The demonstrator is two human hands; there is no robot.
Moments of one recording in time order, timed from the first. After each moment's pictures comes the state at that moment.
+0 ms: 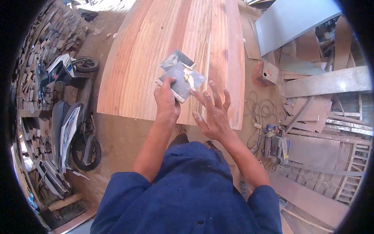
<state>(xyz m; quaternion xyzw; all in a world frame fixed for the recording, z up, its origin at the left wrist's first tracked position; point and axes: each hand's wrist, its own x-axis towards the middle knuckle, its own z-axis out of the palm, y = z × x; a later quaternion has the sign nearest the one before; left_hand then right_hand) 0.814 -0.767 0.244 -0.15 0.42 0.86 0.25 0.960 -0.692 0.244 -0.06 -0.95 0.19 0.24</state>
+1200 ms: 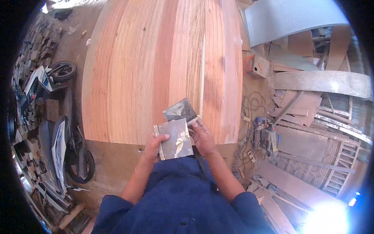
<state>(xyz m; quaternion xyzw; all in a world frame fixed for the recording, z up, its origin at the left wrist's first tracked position) 0.779 -0.845 0.177 -0.11 0.45 0.66 0.59 0.909 -0.704 0.157 -0.42 -0.29 0.85 0.12</state>
